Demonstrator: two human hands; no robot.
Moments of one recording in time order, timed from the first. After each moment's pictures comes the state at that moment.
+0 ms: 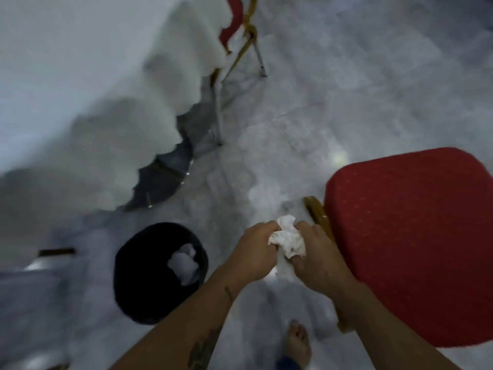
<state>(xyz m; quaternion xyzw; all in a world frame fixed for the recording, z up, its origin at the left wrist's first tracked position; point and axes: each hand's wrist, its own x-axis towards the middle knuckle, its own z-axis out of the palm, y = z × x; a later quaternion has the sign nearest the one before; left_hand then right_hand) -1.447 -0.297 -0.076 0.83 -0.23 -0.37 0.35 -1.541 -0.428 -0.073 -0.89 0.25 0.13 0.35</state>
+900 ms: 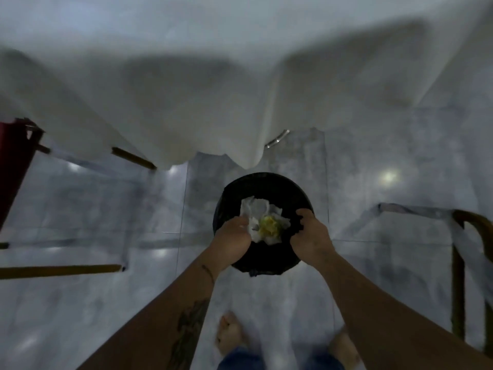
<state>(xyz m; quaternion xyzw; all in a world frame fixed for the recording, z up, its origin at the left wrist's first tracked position) -1.396 0.048 -0.166 0.79 0.19 -0.43 0.40 -1.419 -0.136 -0.158 -0.84 0.25 0.30 0.38</state>
